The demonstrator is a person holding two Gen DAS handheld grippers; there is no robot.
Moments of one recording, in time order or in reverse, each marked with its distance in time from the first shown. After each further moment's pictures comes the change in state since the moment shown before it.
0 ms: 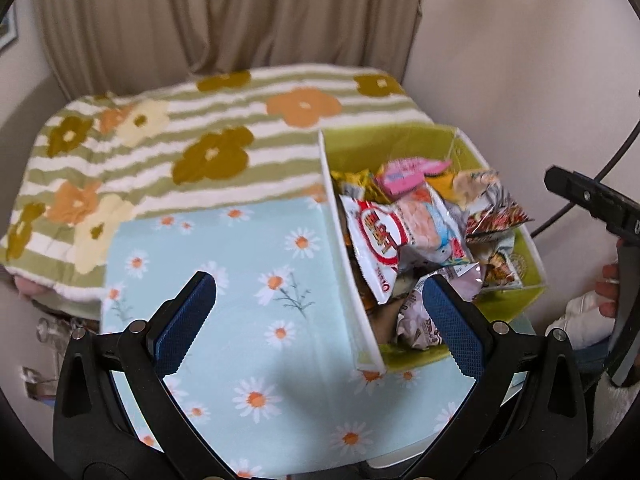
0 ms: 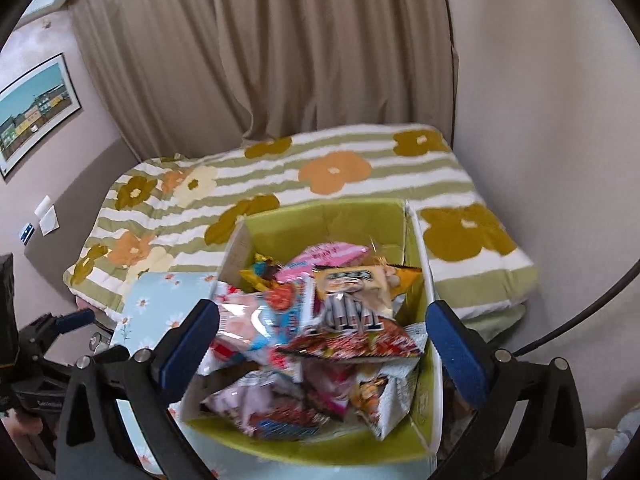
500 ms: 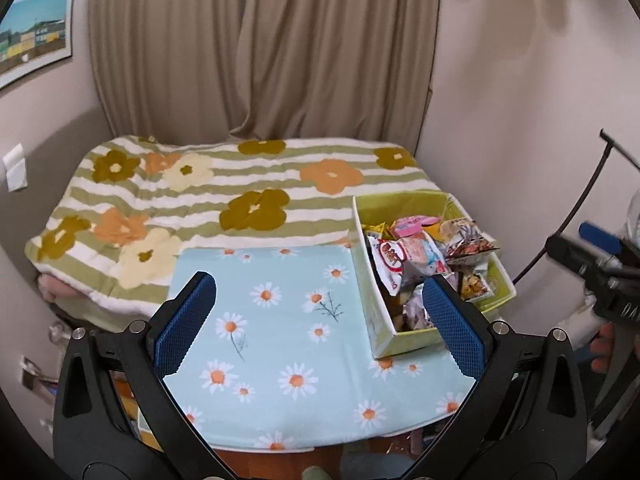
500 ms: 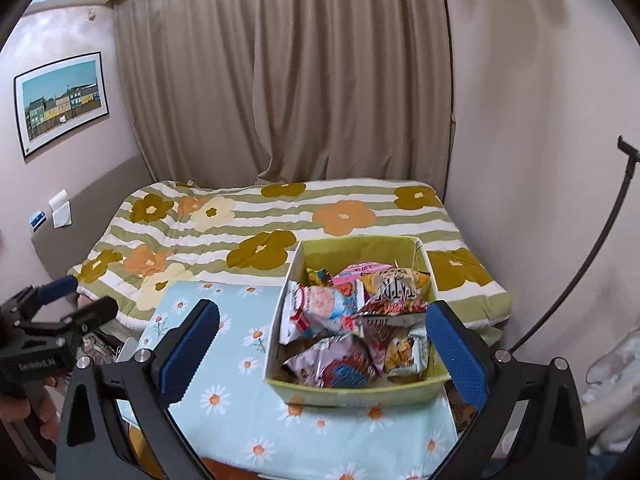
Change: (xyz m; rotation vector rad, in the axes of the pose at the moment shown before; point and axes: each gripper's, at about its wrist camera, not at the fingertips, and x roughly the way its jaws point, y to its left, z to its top) left arm -0.155 0.040 -0.057 -0.056 -0.263 0.048; right arm -0.123 0.106 -0.059 -0.087 -0.161 -0.060
